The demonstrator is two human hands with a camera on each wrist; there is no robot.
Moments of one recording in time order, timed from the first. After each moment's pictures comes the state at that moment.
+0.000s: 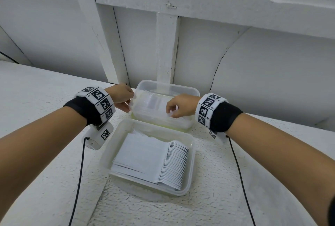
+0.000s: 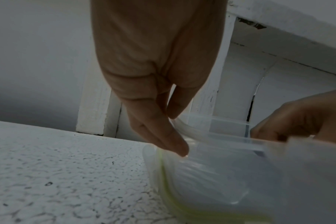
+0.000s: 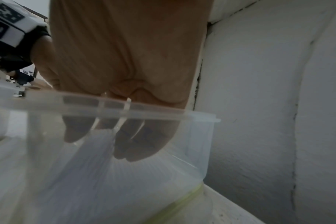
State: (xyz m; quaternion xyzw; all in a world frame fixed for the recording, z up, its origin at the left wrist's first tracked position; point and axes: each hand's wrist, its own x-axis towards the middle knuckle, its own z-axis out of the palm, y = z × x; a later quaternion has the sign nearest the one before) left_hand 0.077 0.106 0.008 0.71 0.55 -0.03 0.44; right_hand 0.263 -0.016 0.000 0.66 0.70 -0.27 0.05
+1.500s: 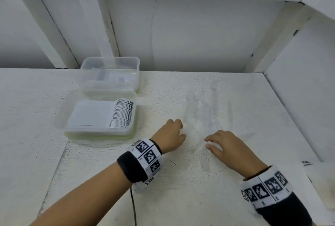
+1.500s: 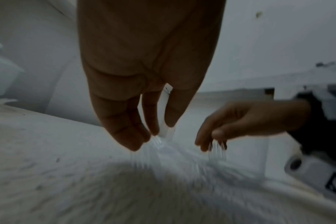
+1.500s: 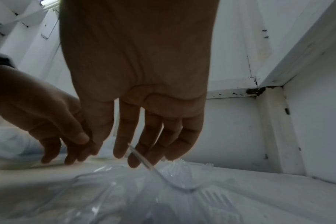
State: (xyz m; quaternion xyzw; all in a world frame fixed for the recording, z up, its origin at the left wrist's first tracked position) left_hand 0.148 -0.229 -0.033 0.90 0.23 -0.14 0.34; right_hand 0.247 -0.402 -0.025 0.87 0.46 -0.19 -0.06
